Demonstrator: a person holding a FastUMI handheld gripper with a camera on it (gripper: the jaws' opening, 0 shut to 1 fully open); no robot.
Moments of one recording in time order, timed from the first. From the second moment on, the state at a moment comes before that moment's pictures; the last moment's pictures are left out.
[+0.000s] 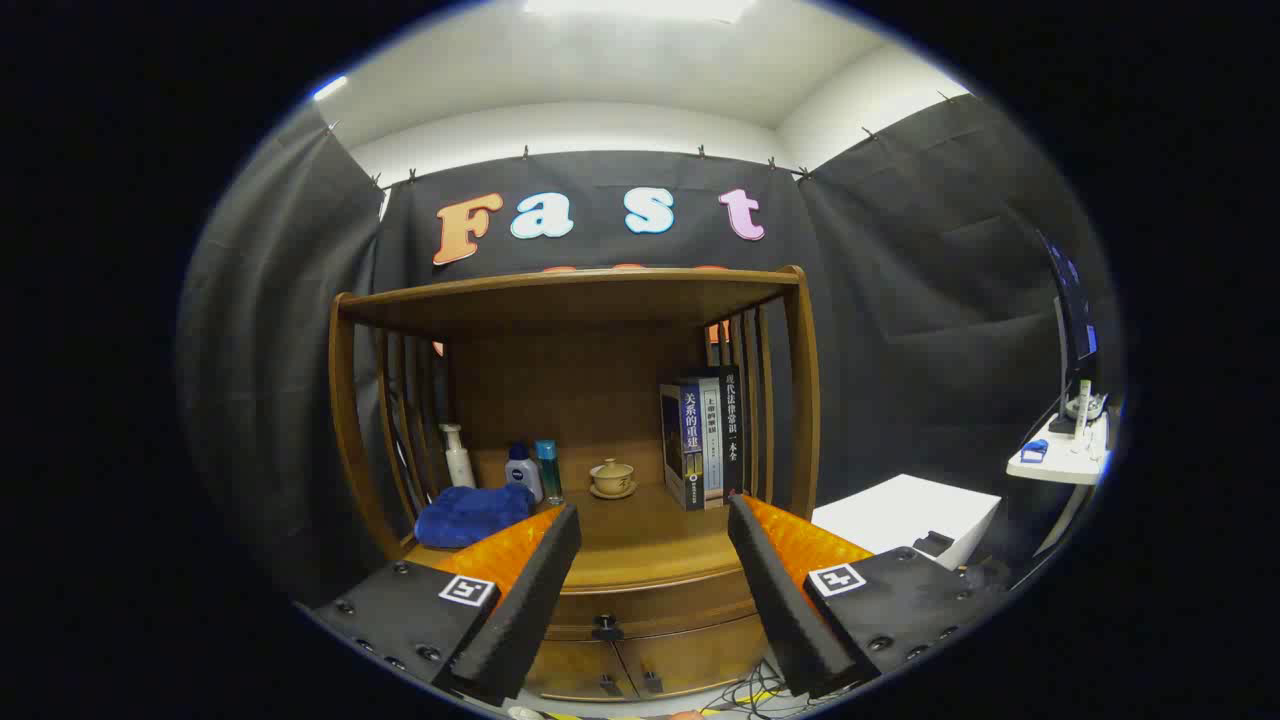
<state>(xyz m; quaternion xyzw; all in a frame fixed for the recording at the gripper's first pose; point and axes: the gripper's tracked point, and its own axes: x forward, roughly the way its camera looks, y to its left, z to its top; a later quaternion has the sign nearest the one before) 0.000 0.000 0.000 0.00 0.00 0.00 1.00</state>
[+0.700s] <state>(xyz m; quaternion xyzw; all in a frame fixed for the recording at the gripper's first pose) 0.001 0.001 0.005 0.00 0.00 0.00 1.00</state>
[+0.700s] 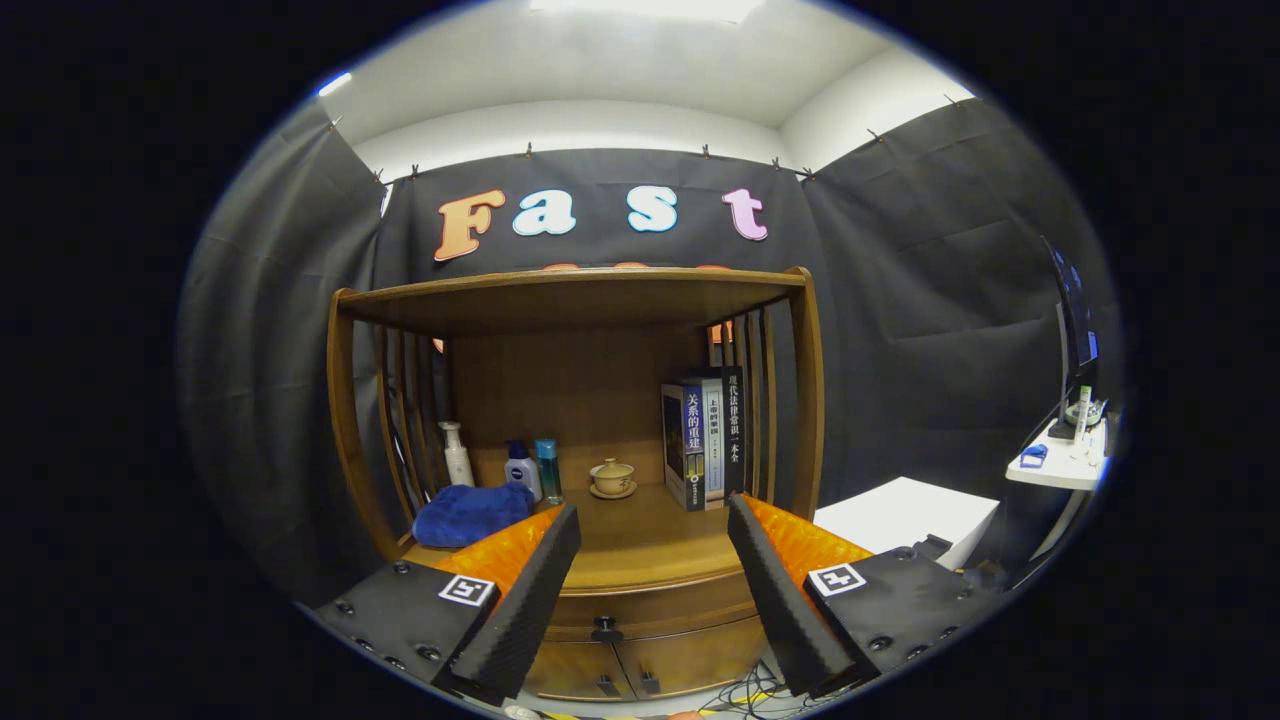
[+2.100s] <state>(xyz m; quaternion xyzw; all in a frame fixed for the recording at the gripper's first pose) 0.065 0.045 -0.166 -0.01 0.02 0.06 1.00</state>
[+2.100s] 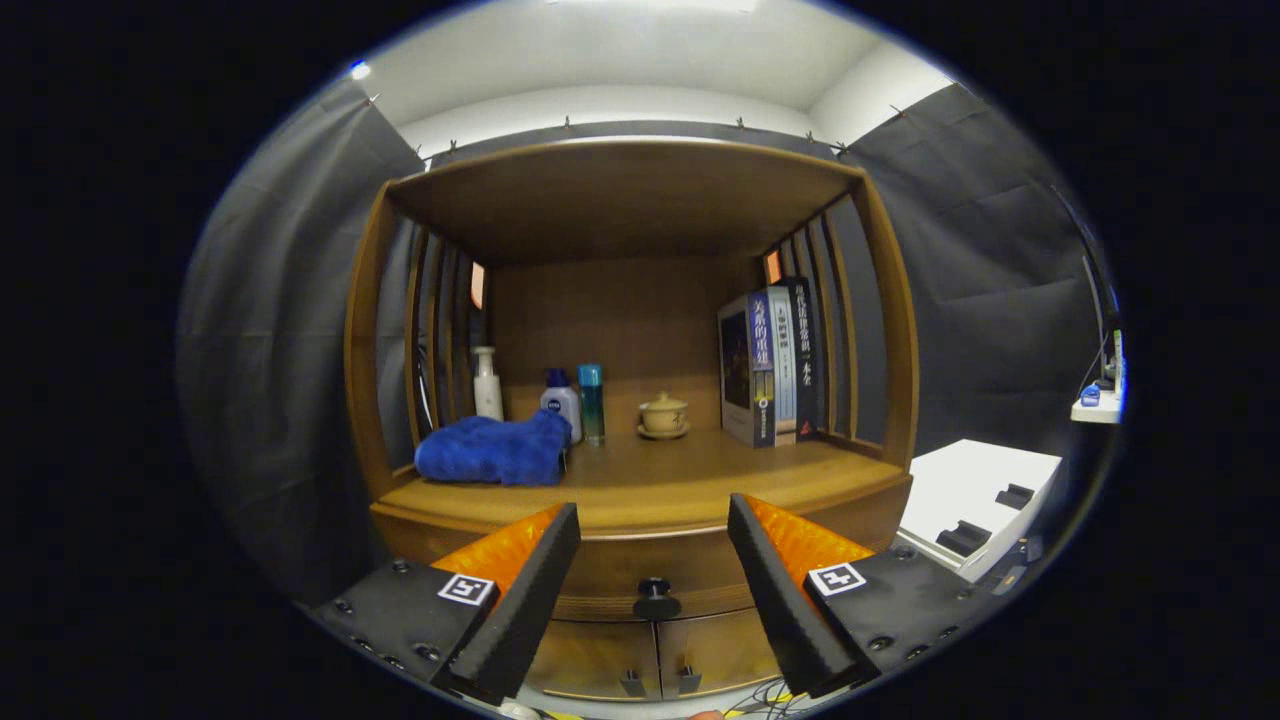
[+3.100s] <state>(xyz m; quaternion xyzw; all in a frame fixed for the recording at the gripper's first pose) 0.121 0.032 -0.295 0.04 0.12 0.07 0.99</state>
